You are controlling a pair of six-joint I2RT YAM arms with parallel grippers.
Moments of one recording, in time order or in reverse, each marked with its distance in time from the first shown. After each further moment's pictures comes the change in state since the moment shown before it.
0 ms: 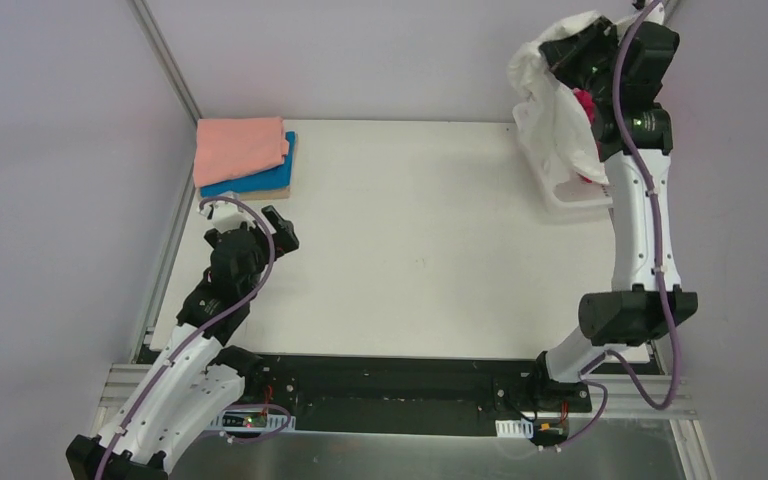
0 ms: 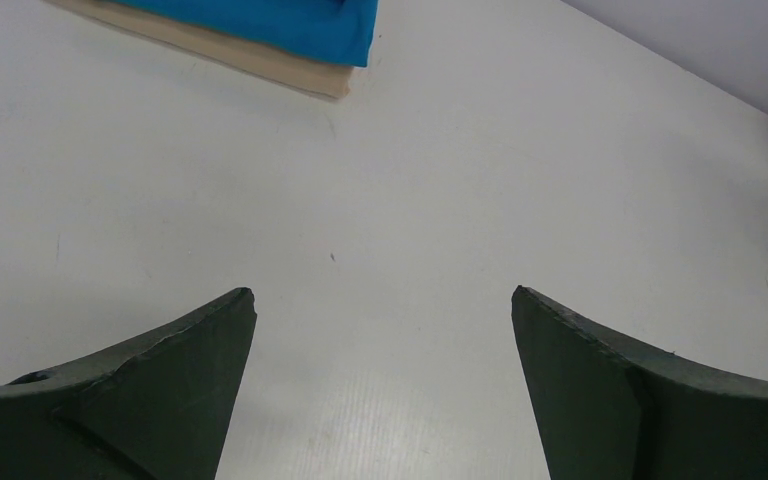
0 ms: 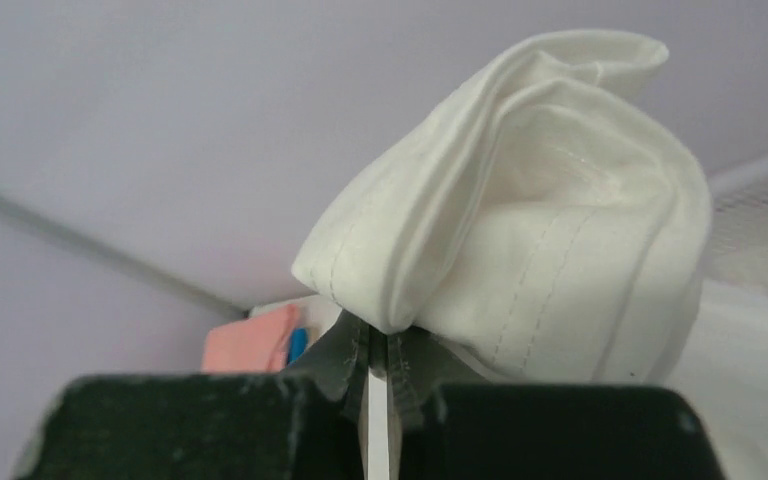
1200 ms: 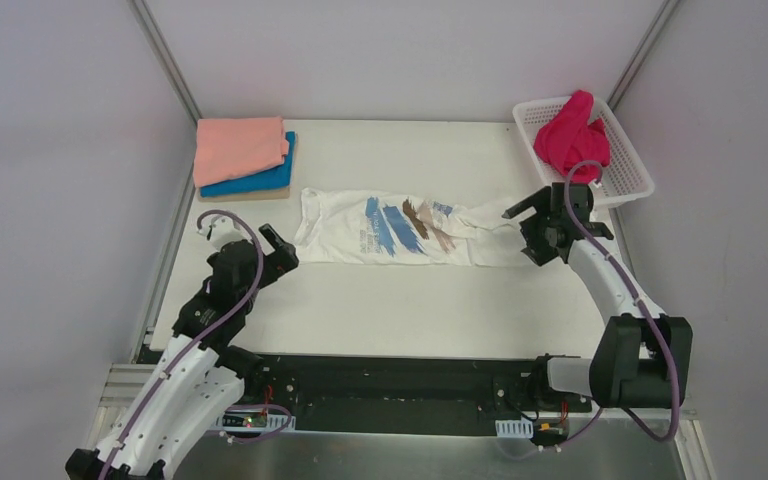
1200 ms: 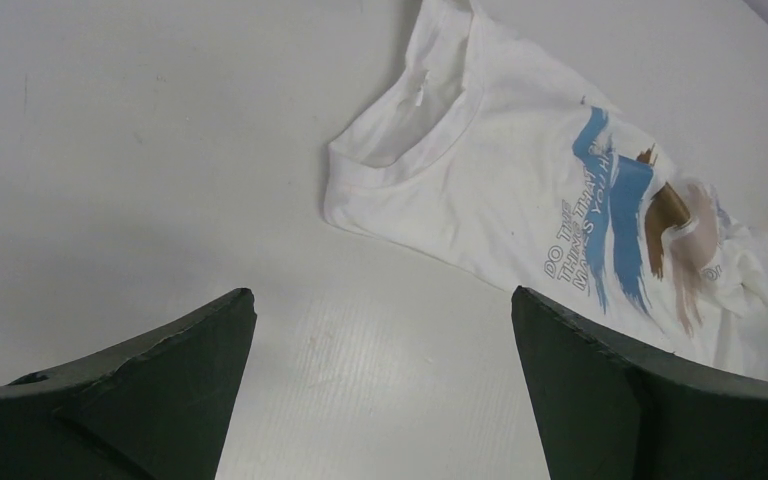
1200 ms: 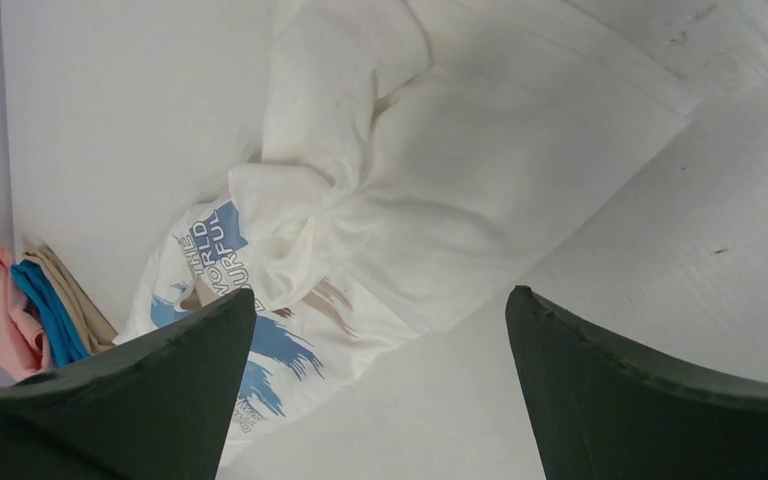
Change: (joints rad) left arm 0.000 -0.117 -0.039 -0.242 0.071 -0.188; right arm 0.075 -0.389 -1.144 -0.009 0.132 0.397
